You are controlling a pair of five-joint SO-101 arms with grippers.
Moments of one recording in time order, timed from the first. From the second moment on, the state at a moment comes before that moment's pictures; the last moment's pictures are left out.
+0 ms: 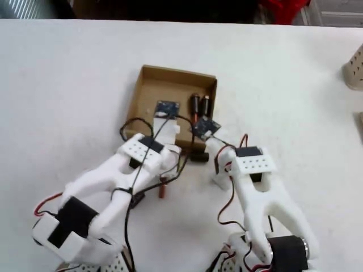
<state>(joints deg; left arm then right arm) 25.2 -1.2 42.8 45.1 26.2 -9.5 -20.3 56.5 51.3 41.0</state>
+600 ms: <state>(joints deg) 25.2 -1.2 43.4 45.1 22.7 -9.5 -20.3 57.4 50.6 41.0</state>
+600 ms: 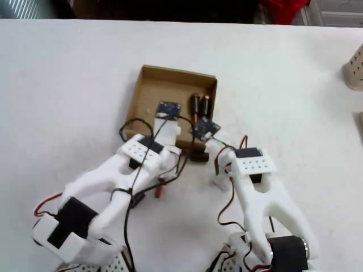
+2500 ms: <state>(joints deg) 19.6 -8.4 51.2 39.0 19.2 -14.3 -55.9 94.2 -1.5 -5.7</state>
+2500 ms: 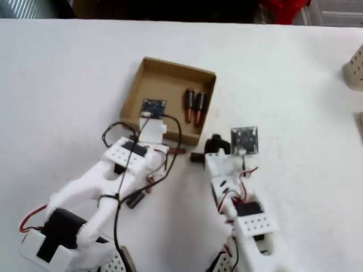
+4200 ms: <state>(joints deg) 14.9 -33.5 69.7 23.2 19.2 -30.1 4.1 96.2 -77.7 -2.3</state>
